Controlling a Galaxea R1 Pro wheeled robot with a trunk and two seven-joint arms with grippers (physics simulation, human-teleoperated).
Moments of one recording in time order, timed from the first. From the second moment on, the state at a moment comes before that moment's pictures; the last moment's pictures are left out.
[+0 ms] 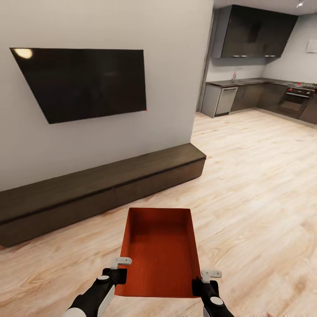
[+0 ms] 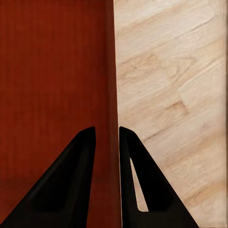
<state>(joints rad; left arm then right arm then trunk) -0.52 -0.10 0.00 -0.38 -0.05 0.12 0.08 -0.40 0.13 -0.07 -0.43 0.09 -0.07 -0.14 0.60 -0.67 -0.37</state>
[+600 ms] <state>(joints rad) -0.52 -0.10 0.00 -0.39 -0.05 0.12 0.08 -0.40 0.12 -0.07 -0.43 0.09 -0.08 -0.14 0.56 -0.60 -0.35</state>
